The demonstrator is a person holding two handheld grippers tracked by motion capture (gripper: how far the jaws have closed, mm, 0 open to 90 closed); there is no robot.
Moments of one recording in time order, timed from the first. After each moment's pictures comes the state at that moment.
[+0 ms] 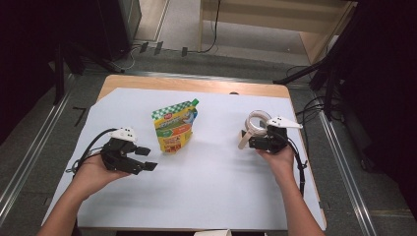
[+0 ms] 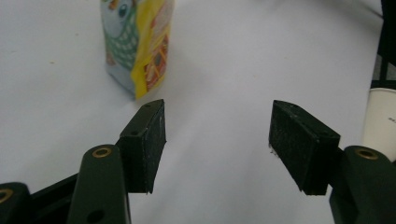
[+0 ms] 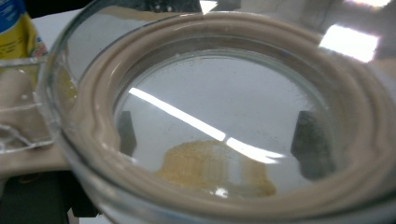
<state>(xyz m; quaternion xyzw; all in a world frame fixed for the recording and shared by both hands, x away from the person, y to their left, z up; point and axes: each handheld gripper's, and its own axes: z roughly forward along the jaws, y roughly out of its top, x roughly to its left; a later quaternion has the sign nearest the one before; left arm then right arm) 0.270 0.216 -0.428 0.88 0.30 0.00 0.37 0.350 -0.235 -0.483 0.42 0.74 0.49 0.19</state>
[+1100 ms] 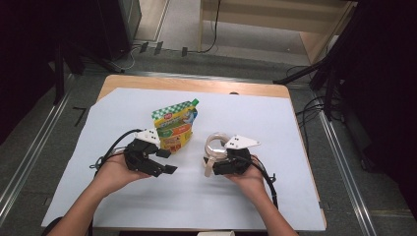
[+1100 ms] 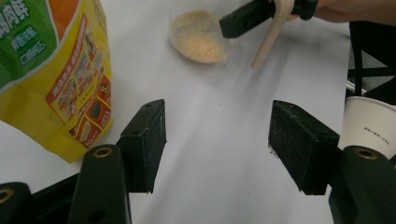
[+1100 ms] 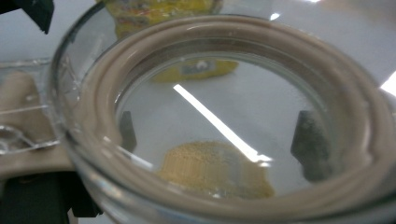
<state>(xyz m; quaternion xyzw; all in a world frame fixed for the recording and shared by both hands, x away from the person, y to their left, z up) 0.276 0.168 -0.430 0.89 0.26 -0.02 0.37 0.294 -0.132 -0.496 0.32 0.81 0.48 0.12</state>
